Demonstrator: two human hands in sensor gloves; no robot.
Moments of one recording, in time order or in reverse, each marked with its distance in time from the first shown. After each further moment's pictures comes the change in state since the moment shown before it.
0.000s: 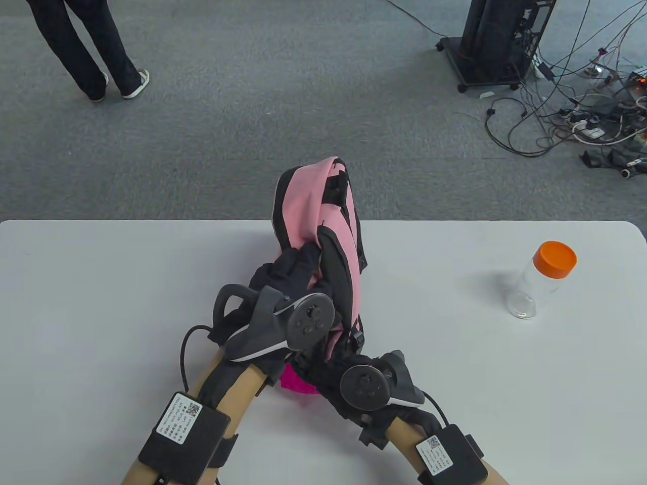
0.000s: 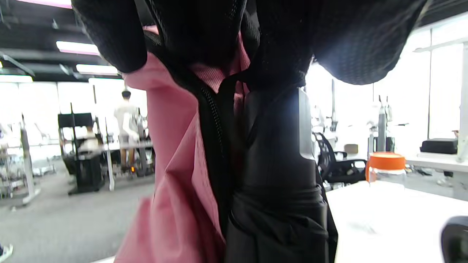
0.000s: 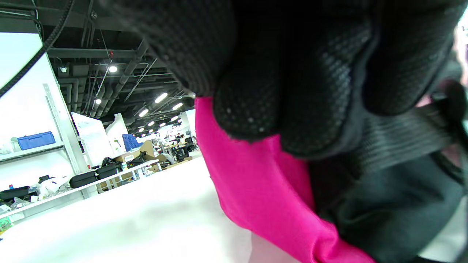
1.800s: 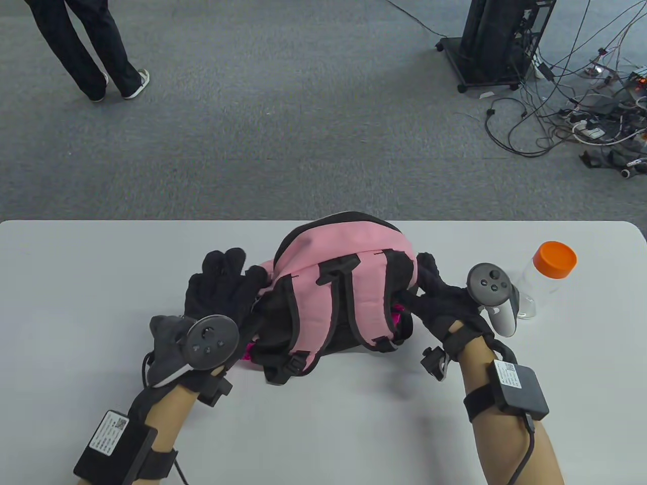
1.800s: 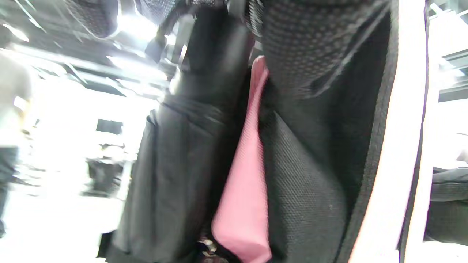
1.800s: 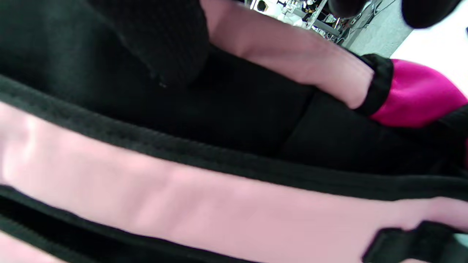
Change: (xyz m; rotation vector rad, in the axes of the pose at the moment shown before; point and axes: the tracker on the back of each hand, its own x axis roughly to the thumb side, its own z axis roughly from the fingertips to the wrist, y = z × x) left_hand -0.088 -0.058 0.071 0.257 0.157 0.135; right_hand -0.185 -0.092 0.012 -0.170 0.412 -0.705
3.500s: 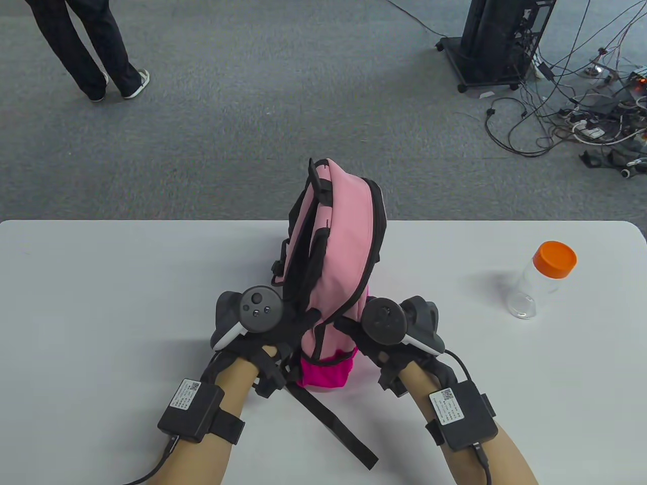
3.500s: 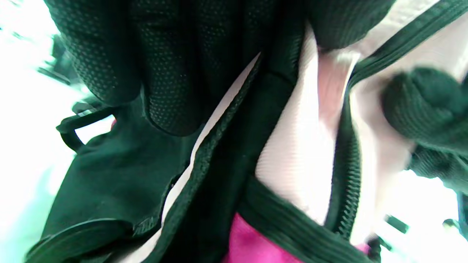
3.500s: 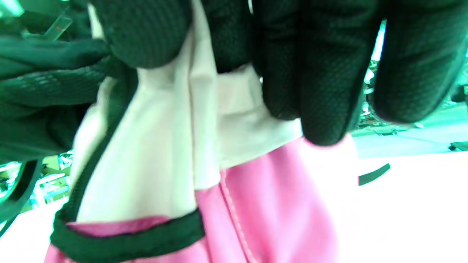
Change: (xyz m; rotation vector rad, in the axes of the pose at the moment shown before) left_hand -0.002 -0.127 -0.055 -0.222 0.022 0.479; right_hand 0.078 0.094 0.006 0.000 -0.133 0.813
